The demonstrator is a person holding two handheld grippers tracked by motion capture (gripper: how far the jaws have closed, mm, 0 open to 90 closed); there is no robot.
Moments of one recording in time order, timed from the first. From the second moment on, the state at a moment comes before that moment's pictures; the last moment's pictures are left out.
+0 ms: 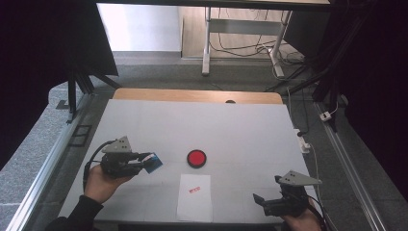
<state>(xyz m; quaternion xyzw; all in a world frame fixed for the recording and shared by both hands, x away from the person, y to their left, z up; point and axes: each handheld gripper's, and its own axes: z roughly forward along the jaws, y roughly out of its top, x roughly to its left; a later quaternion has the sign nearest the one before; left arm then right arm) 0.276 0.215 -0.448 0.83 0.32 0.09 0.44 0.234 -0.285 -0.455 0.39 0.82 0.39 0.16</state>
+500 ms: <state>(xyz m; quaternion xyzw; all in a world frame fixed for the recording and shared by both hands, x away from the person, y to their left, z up) 0.289 0.226 -0.472 0.83 0.37 0.12 0.39 0.234 -0.282 -0.456 0.39 0.82 0.39 0.16</state>
